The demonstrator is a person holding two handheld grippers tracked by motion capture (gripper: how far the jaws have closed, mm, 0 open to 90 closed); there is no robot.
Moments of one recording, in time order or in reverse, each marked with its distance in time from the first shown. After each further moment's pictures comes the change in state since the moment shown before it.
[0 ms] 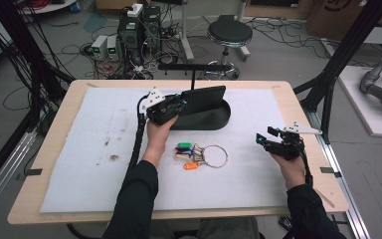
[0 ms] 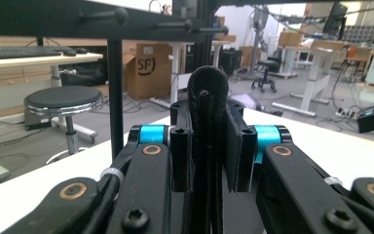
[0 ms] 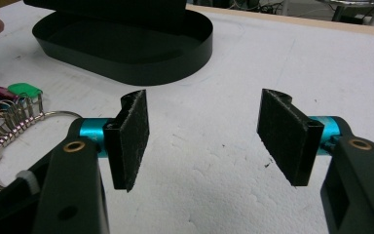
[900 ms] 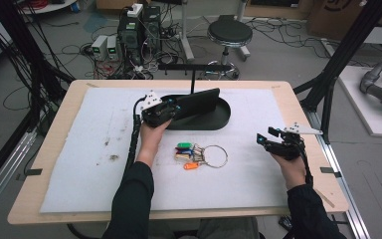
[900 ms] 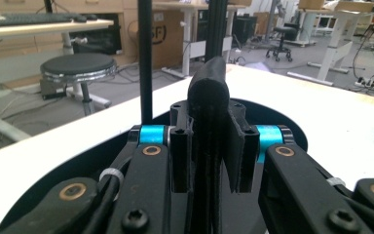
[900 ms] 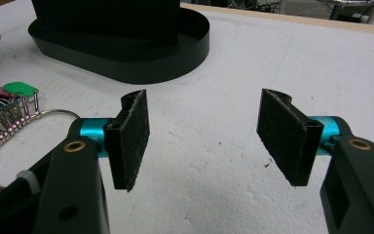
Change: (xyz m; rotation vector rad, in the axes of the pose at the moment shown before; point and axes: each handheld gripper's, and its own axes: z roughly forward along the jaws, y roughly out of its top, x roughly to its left) left arm 0.017 -0.016 -0.012 0.121 0.042 0.009; right arm -0.002 -0.002 0.000 0.001 -0.005 0.003
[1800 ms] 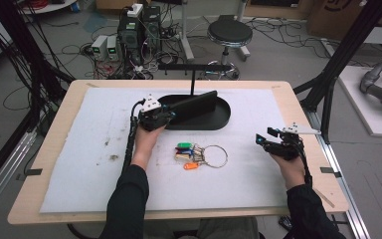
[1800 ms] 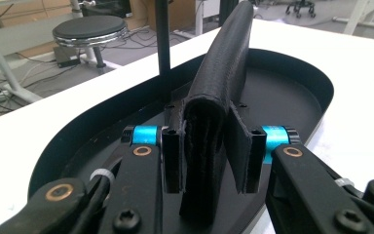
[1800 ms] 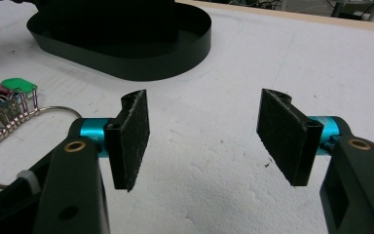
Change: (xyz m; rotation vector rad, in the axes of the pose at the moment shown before) left arm 0.004 -0.009 -0.010 0.162 0.057 0.045; right arm 0.001 0.000 0.002 0.010 -0.003 -0.010
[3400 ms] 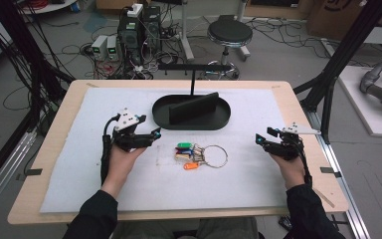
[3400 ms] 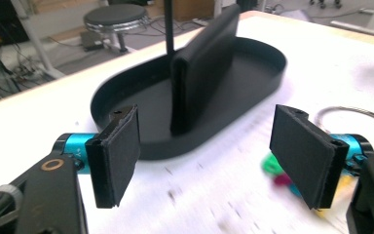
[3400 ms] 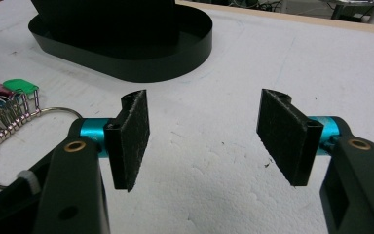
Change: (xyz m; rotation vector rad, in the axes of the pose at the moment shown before) left arm -0.038 0.004 -0.112 0.042 0.081 -0.043; right arm 0.001 0.000 0.000 -0.004 0.001 -0.002
